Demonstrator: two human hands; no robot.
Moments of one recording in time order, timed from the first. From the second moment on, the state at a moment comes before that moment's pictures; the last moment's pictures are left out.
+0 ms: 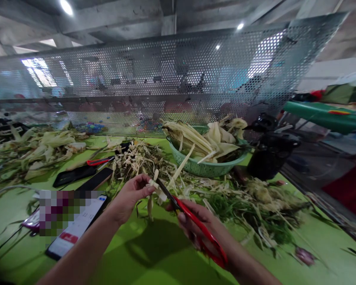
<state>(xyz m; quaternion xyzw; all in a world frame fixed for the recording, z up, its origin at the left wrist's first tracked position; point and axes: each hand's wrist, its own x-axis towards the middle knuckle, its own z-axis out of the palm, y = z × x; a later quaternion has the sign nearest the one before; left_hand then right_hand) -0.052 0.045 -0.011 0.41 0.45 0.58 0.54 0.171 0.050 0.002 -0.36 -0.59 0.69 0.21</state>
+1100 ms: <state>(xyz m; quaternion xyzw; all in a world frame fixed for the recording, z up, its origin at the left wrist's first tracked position) -0.061 0.039 -0.003 0.46 0.49 0.51 0.54 0.178 0.064 0.004 -0.36 -0.76 0.52 0.17</state>
